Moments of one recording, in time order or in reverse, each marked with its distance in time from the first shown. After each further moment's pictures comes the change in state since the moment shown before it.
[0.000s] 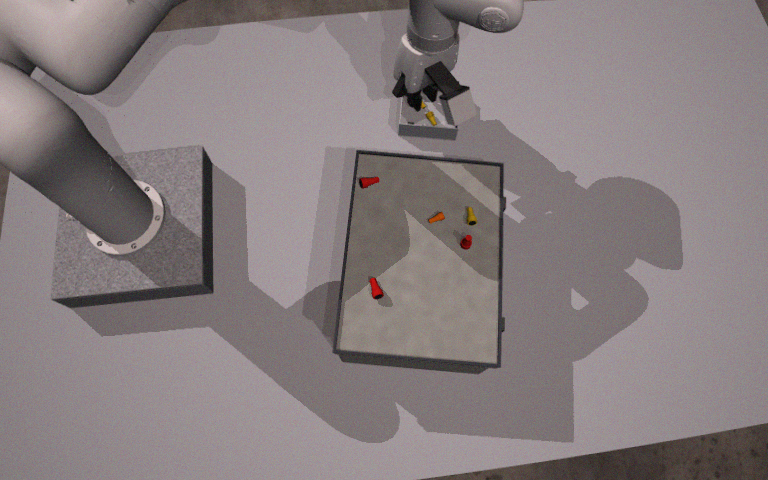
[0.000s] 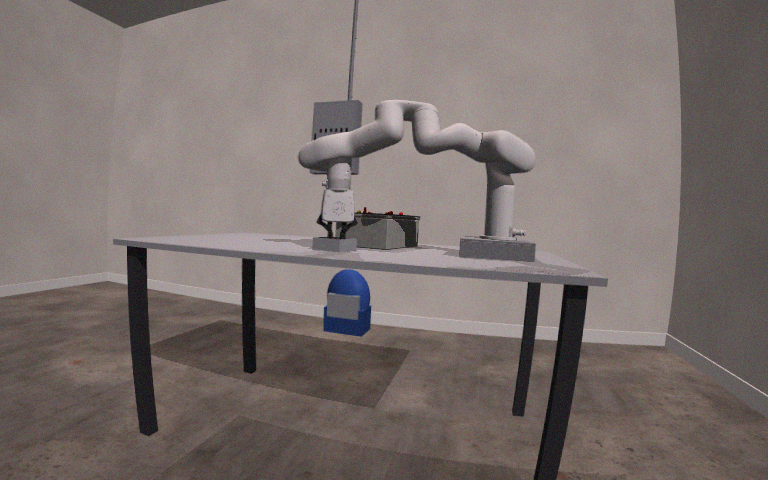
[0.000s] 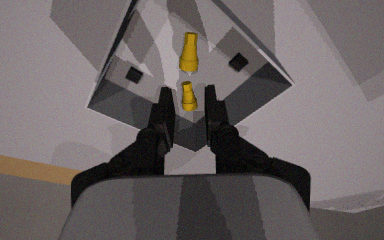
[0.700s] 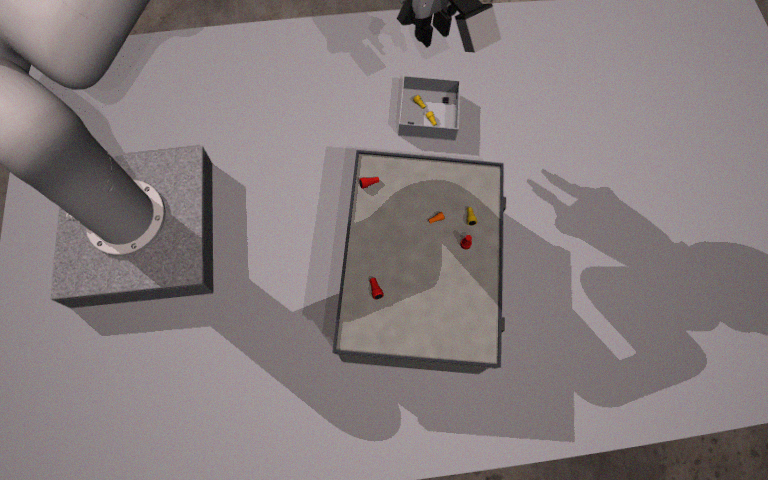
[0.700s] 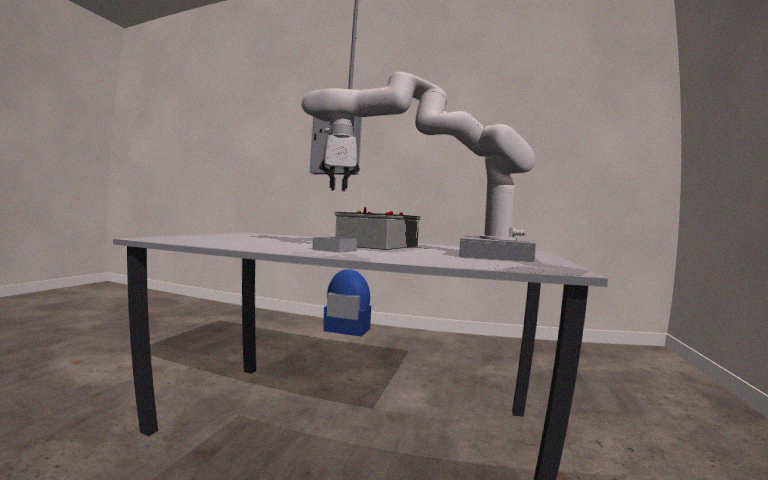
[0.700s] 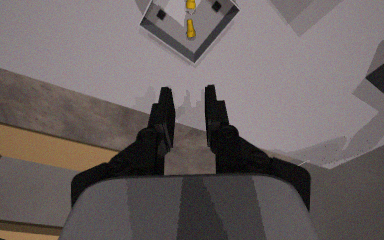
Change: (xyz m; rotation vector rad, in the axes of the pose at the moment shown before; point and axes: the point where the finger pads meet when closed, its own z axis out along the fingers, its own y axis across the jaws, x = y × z) arm 0.000 0.000 -0.169 0.005 0.002 -0.001
